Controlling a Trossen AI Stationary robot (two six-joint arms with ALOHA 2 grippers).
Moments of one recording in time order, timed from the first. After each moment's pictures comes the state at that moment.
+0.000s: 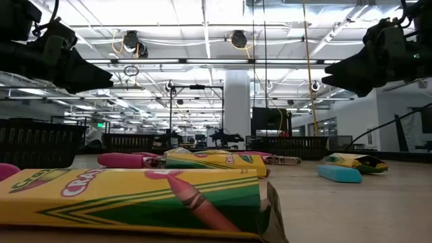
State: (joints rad) left arm 0.15 0.09 0.05 -0.07 -0.22 -0.04; right arm -0.02 0.18 0.01 0.13 0.29 0.15
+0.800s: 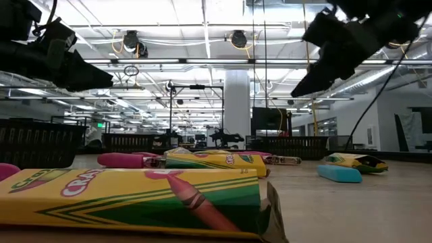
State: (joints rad) left arm 0.15 0.09 0.05 -0.06 -0.26 0.01; right arm 0.03 1.05 0.53 -0.08 0.08 0.13
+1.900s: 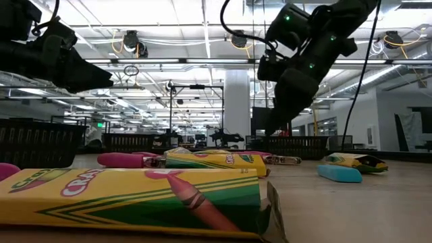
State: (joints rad) left arm 0.15 0.09 0.05 -0.07 -0.20 -0.03; right arm -0.08 1.53 0.81 -0.19 0.05 0.14
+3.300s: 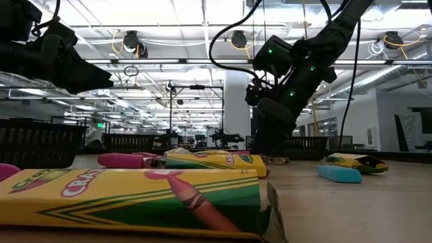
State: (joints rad) left arm 0.15 0.09 0.05 -0.07 -0.18 -0.04; right arm -0.19 1.77 0.81 0.02 -0.01 0.19
